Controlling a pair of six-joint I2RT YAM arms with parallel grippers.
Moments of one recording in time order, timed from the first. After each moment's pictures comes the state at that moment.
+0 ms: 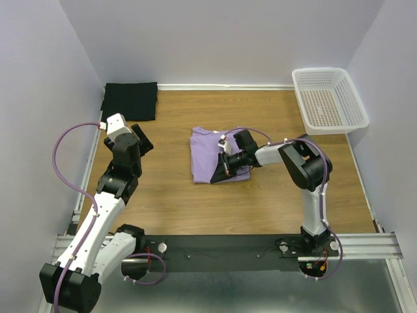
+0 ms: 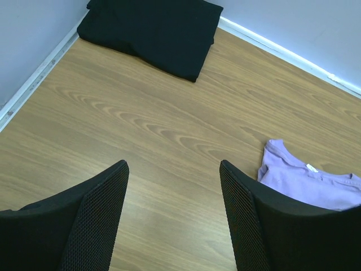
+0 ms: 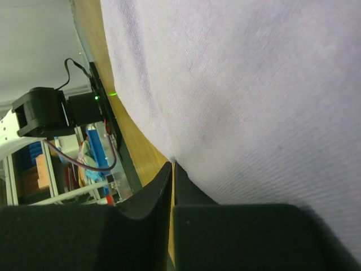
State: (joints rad) left arm -0.26 0.84 0.74 -0.22 -0.51 -0.44; right arm 0.56 2.09 1.07 0.09 -0.96 0.56
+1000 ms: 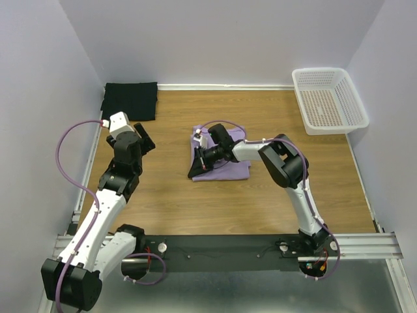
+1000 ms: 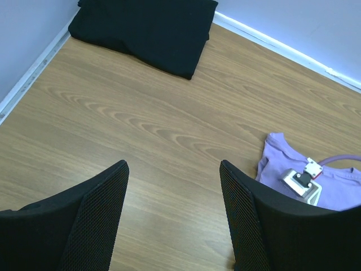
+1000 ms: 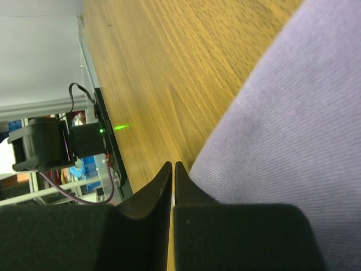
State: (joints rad) left arm -0.25 0.86 0.74 -0.20 -0.47 -0.43; right arm 0.70 2.30 1.42 0.10 -0.91 0.63
